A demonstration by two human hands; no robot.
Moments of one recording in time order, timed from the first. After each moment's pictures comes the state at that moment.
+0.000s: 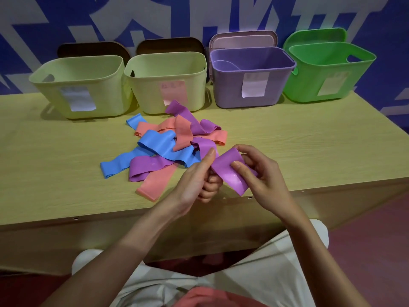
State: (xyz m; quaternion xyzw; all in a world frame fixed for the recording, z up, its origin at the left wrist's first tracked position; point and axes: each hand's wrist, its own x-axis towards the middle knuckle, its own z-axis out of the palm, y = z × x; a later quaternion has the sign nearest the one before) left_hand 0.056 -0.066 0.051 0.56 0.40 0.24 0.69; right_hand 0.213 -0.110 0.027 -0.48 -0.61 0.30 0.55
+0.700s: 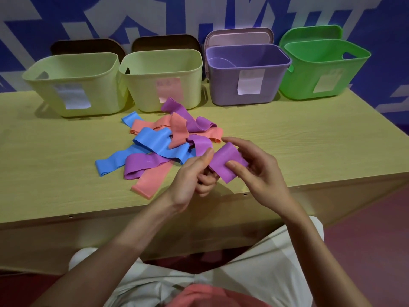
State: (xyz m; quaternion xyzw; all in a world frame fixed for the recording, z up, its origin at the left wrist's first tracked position) left_hand 0.056 -0.067 0.048 0.57 0.28 0.29 0.72; right_hand 0.217 -0.113 0.030 -0.45 -0.63 0.30 0.56
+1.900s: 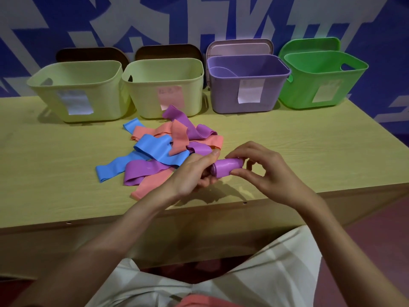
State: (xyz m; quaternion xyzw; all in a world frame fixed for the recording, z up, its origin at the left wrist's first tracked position) left_hand 0.064 -0.047 0.068 0.68 0.35 0.23 0.60; right_hand 0.253 -0.099 0.049 -0.48 -0.76 0.17 0.40
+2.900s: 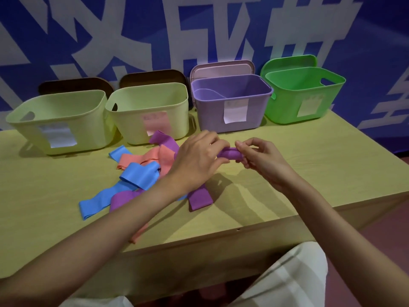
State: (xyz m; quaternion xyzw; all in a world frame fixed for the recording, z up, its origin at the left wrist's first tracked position) left_hand 0.120 0.031 0.070 0.92 0.22 0.32 -0.06; right_hand 0.284 -0.037 0.061 -0.57 -0.42 0.42 0.57
